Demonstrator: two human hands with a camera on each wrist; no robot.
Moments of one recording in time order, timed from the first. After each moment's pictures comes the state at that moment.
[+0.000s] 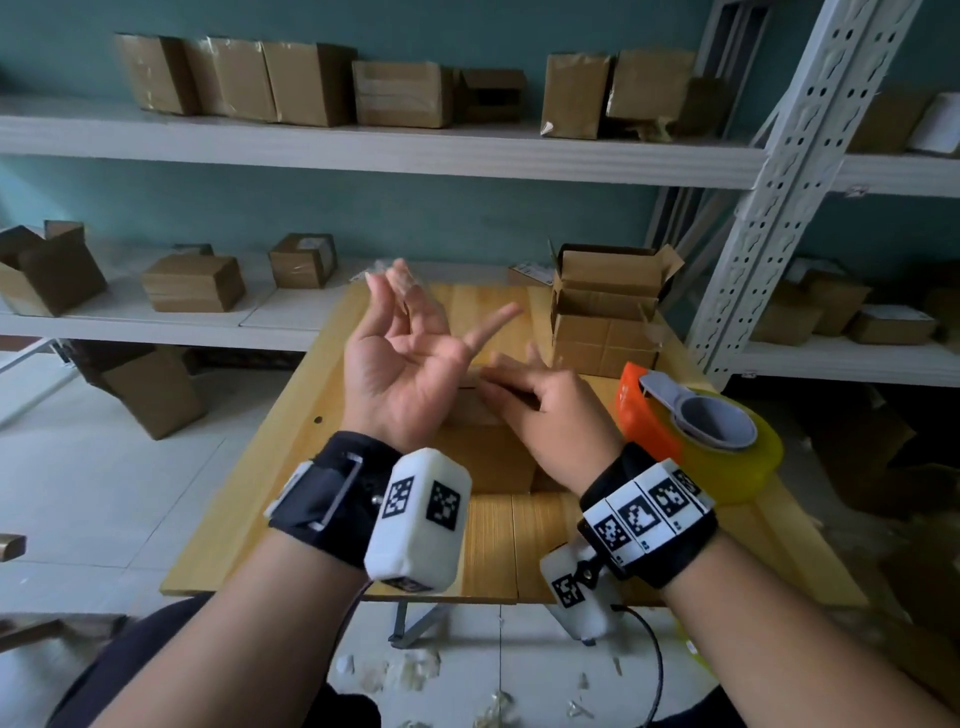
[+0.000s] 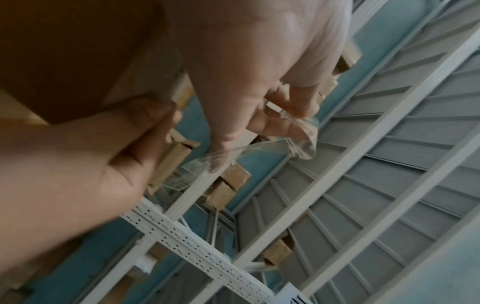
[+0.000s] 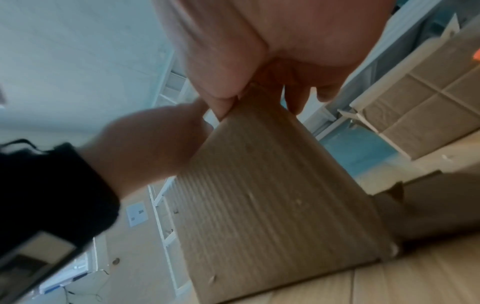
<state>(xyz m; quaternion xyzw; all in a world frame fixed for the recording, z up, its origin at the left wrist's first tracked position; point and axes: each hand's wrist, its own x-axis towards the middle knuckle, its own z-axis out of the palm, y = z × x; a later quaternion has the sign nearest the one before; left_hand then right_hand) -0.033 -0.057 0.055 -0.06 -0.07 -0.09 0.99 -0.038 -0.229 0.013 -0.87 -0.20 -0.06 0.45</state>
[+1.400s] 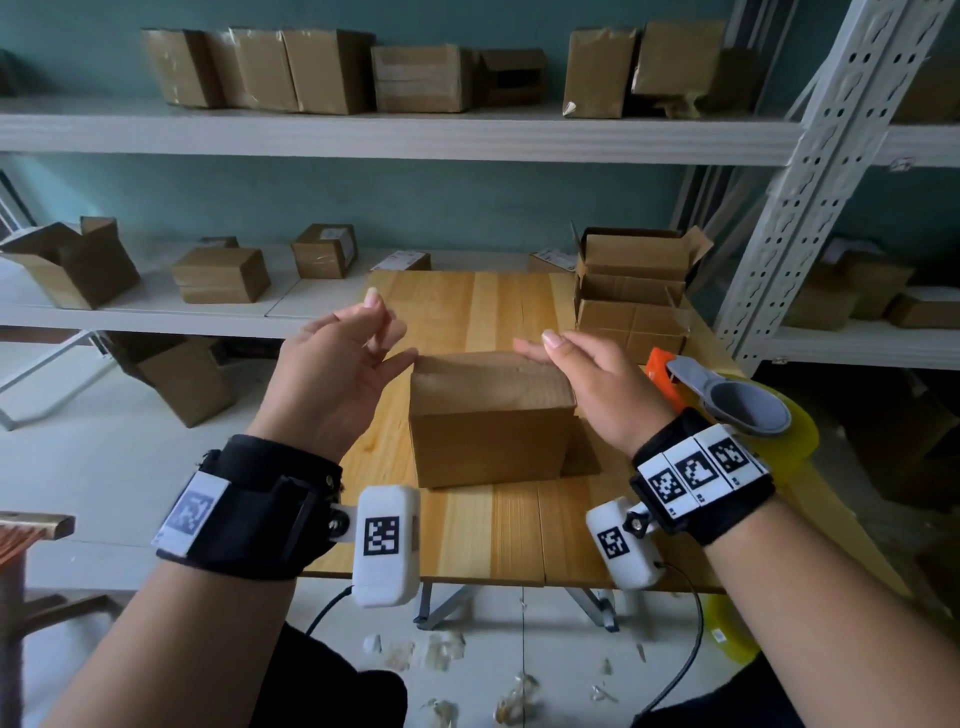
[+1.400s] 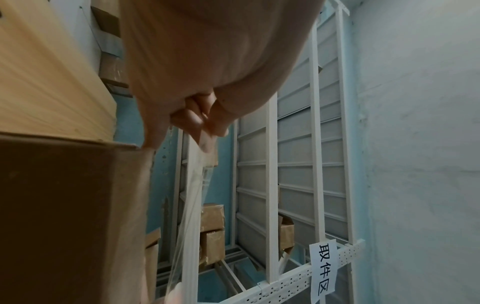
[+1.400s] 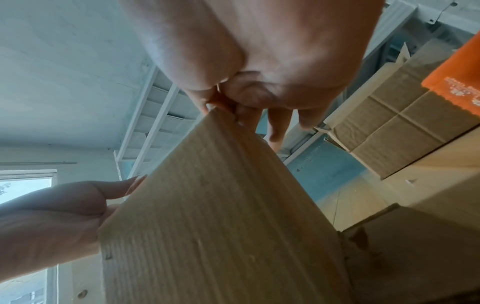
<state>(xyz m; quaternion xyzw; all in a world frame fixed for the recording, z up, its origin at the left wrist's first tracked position) -0.053 0.011 0.053 0.53 0.05 0.06 0.84 -0.026 -0.248 0.023 -0.85 -0.18 -0.04 0.49</state>
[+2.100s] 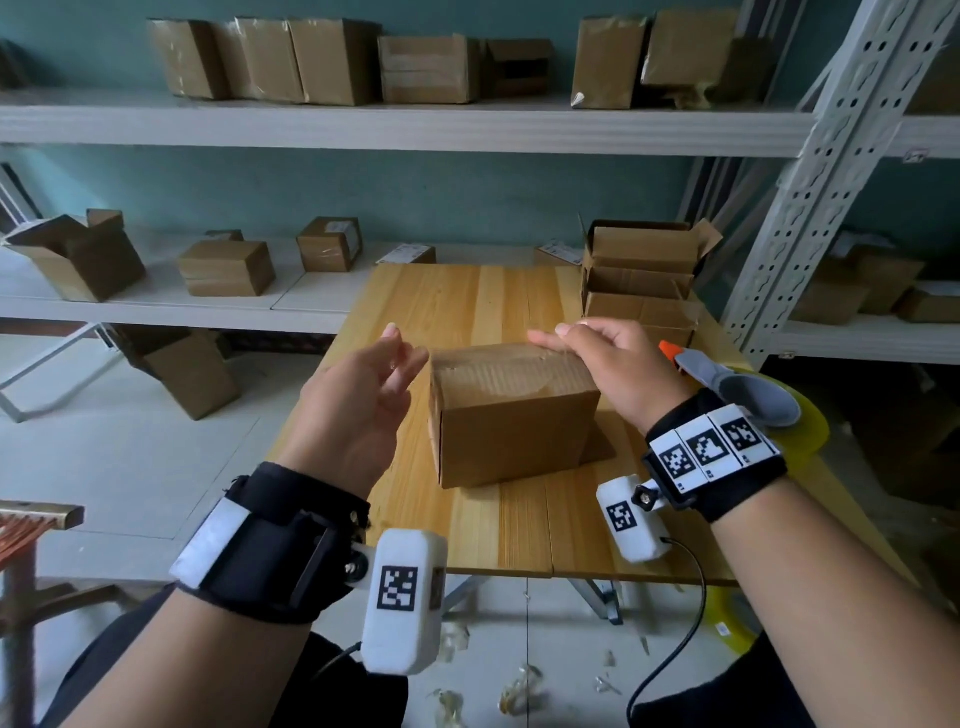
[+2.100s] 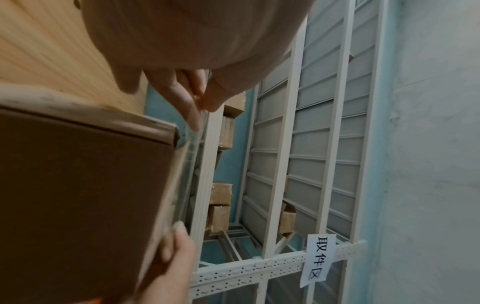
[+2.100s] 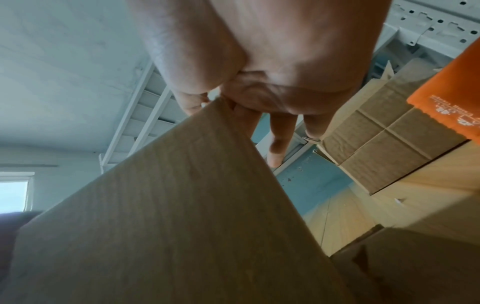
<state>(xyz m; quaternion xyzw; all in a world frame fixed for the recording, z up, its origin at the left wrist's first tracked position) -0.072 -0.004 0.035 0.47 0.19 0.05 0.86 -0.019 -0.252 0.028 -0.84 -0.15 -0.03 0.53</state>
